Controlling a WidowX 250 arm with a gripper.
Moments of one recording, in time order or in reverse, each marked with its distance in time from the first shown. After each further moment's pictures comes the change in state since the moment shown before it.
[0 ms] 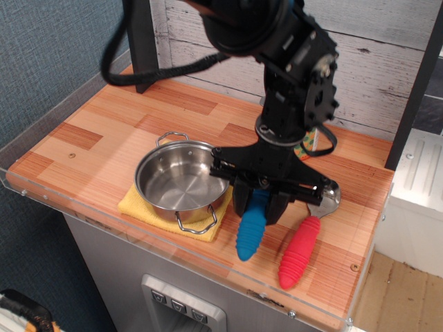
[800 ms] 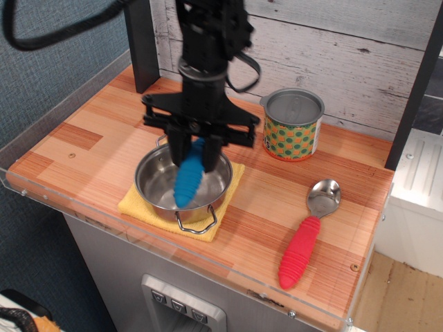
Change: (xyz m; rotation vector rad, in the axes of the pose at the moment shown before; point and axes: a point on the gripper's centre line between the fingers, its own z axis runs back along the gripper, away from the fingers) arm 0.018 0.080 0.024 0.010 0.002 0.068
